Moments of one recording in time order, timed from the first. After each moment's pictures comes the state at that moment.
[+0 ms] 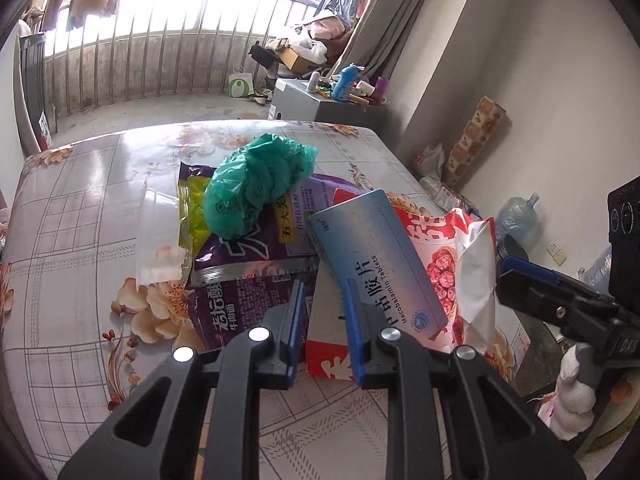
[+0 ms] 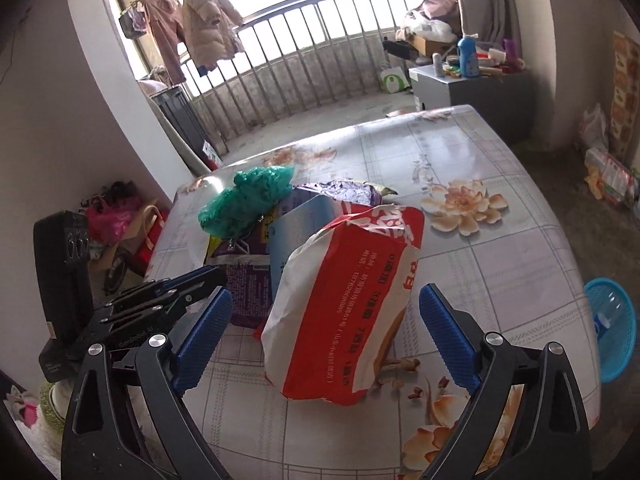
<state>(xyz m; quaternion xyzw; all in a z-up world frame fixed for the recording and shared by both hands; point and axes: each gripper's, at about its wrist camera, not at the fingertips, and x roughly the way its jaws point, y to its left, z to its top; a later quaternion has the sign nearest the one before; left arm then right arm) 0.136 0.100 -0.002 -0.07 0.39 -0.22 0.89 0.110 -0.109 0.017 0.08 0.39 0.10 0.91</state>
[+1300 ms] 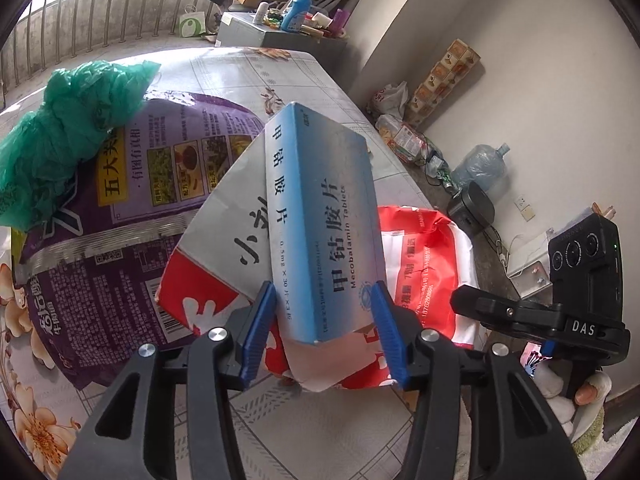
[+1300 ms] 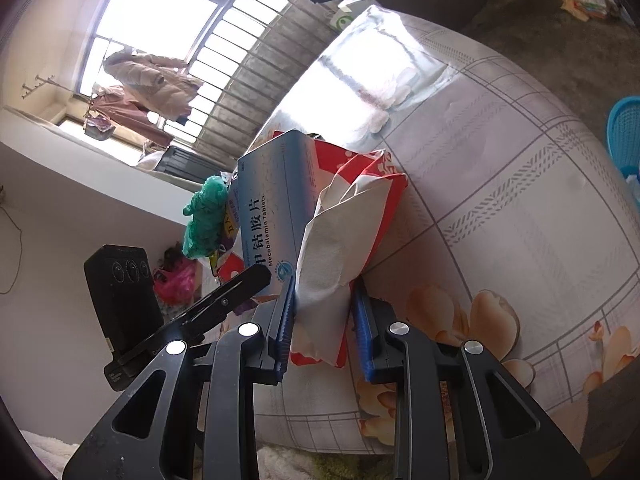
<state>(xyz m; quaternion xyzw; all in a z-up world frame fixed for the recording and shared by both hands) 0.166 -0.012 -0.035 -0.06 0.49 -0.29 0.82 0.075 -0.246 -0.037 0.37 0.44 0.14 0.80</state>
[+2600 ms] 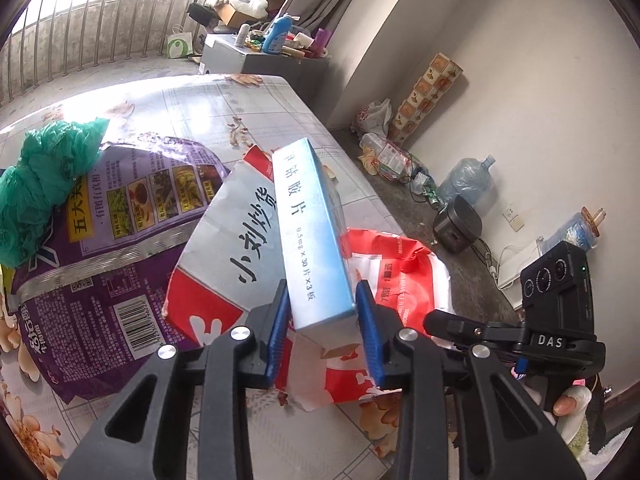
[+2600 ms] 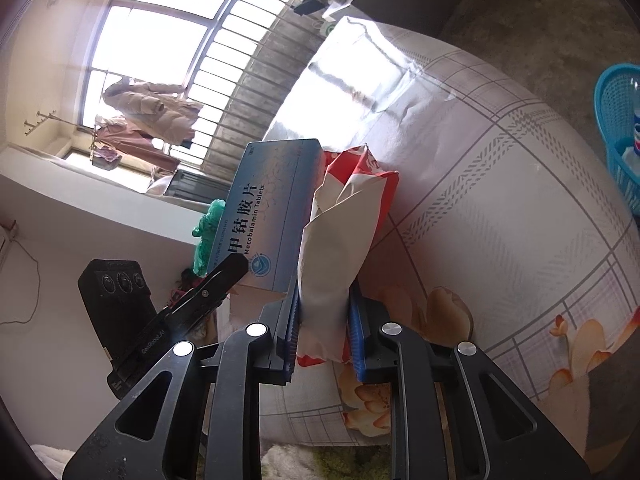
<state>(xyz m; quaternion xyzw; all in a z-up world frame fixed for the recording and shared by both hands) 0.159 -0.039 -0.007 -0.08 0.45 -0.32 0.83 0.060 -0.279 -0.043 0.42 0.42 0.14 0.79</state>
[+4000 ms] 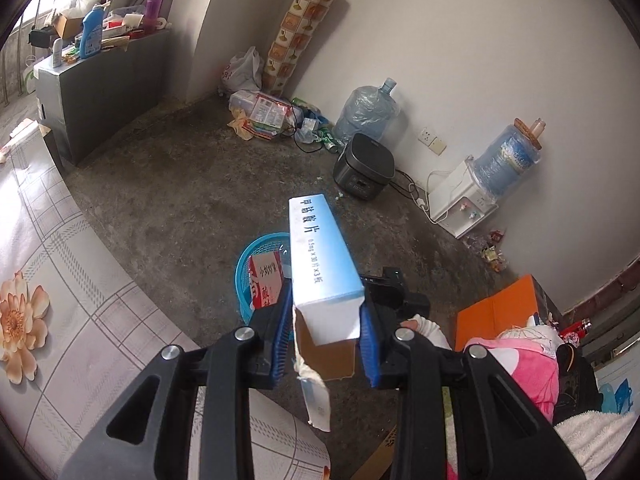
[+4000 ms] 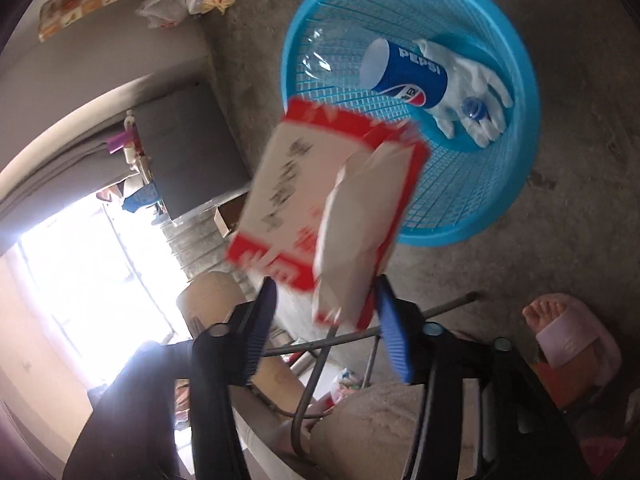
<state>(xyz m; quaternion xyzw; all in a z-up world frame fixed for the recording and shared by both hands) 0.201 -0.334 0.009 0.03 0.48 -0.49 0.73 0.018 -0.577 -0.263 0.78 0.34 -0.09 0.51</state>
